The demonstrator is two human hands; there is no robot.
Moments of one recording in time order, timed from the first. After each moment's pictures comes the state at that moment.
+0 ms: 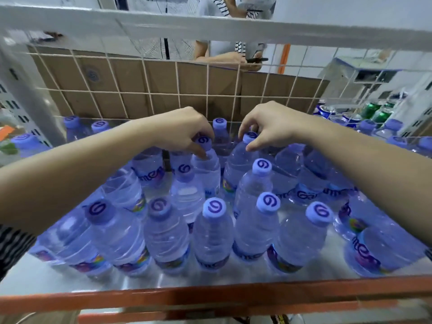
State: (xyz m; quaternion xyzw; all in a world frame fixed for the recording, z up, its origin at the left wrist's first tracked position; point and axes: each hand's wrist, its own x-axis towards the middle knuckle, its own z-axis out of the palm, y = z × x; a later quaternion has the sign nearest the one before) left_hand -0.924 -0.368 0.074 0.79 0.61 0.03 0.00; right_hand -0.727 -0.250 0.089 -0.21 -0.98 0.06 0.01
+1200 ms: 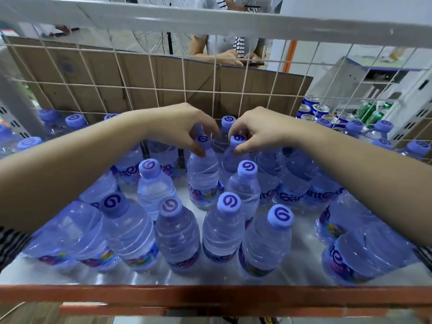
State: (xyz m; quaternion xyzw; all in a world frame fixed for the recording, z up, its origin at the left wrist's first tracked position) left_hand -0.885 -0.338 0.078 0.77 0.63 0.03 0.09; right_hand -0.697 -0.221 0.078 -0.16 -0.98 0.08 -0.02
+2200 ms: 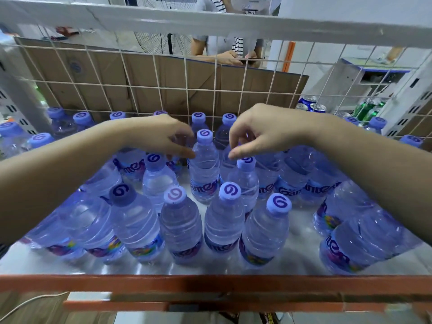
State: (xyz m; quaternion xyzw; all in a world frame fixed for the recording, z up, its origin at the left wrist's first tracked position) left_hand -0.896 -0.378 0.066 0.70 0.69 0.04 0.17; right_hand -0.672 -0.255 0.102 -0.07 -0.99 0.10 -0.03
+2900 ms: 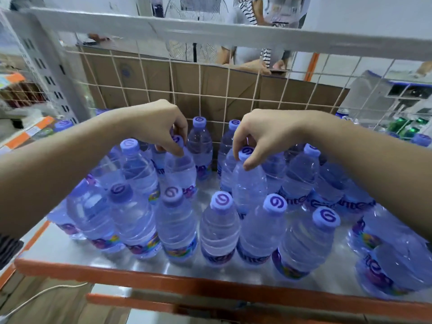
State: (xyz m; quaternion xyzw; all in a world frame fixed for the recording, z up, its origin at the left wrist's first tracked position) left_hand -0.957 -0.426 0.087 0.65 0.75 0.07 0.12; right_hand -0.742 -0.282 0.108 -0.02 -0.99 0.11 -0.10
